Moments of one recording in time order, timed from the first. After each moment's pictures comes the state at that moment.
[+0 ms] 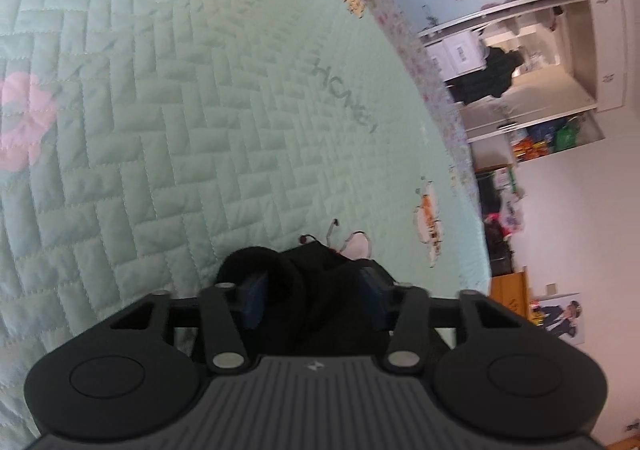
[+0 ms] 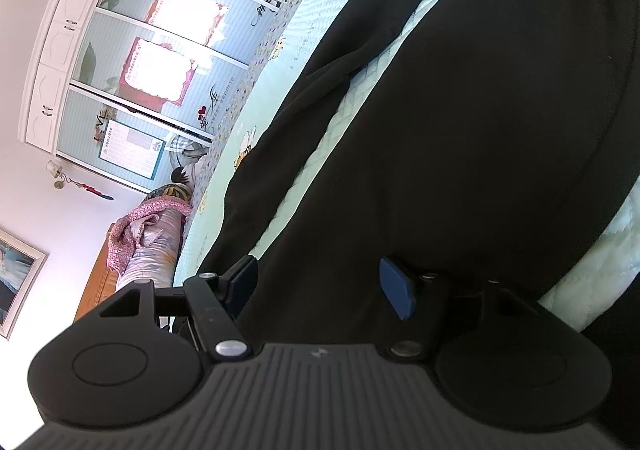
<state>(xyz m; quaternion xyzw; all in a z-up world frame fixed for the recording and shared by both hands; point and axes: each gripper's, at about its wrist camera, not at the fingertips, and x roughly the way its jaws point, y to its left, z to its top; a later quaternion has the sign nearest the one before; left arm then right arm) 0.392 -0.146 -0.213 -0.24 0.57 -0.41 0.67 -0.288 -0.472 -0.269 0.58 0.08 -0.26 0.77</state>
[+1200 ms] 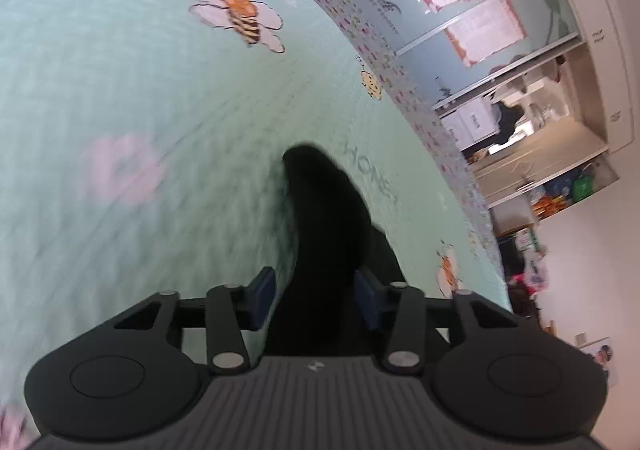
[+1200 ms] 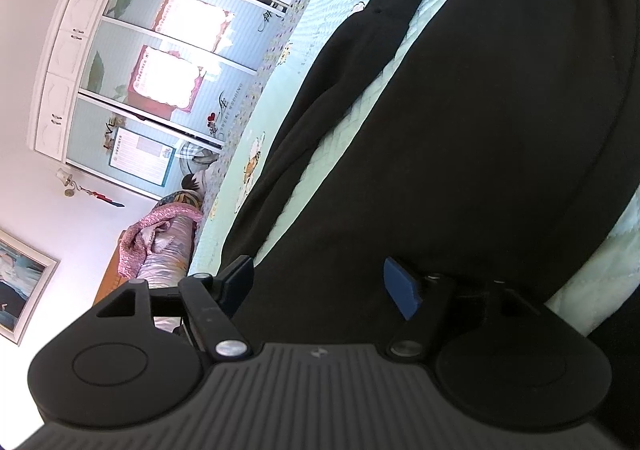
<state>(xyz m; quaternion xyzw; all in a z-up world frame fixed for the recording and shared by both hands) 0.354 -0.068 -0.194 -0.27 0.48 -0.35 0.76 -0.280 -0.477 -0.271 0.58 0.06 -0.25 0.77</state>
